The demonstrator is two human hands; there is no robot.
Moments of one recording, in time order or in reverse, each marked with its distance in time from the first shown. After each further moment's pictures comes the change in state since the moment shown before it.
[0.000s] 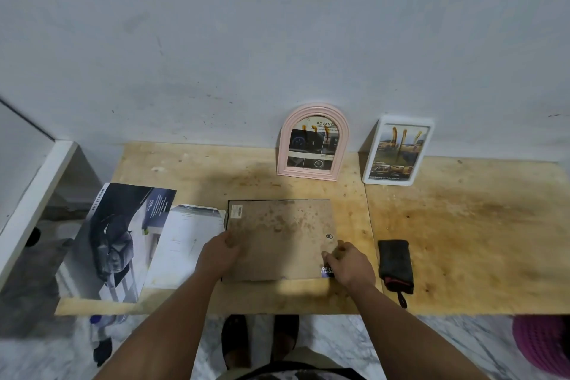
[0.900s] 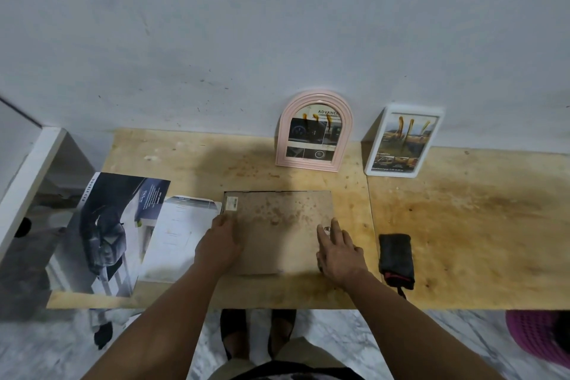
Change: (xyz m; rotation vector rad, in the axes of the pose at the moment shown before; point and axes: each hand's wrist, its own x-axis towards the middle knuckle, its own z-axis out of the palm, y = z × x) left_hand 0.013 0.008 0.007 0.374 0.009 0.106; right_hand 0.015 -0.009 0.011 -0.600 -0.205 -0.354
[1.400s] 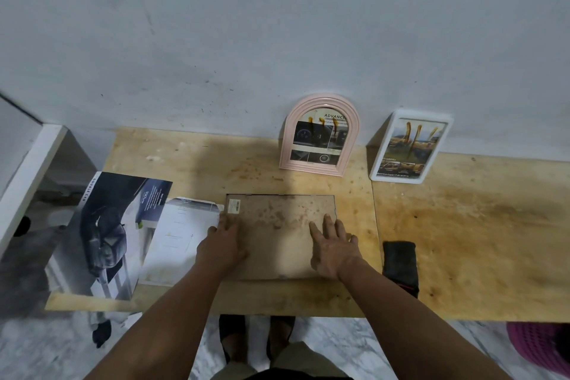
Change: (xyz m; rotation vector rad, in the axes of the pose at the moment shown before) left_hand 0.011 -0.001 0.002 0.223 -0.063 0.039; right_hand 0.022 -0.017 -0.032 -0.146 -0.121 -0.074
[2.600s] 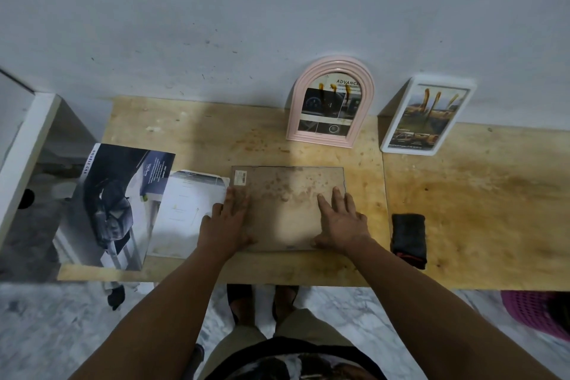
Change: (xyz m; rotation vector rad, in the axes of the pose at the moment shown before) left_hand -0.011 -0.019 0.021 0.189 0.053 0.122; right_hand 0.014 -0.004 0.017 0.140 0.026 0.072
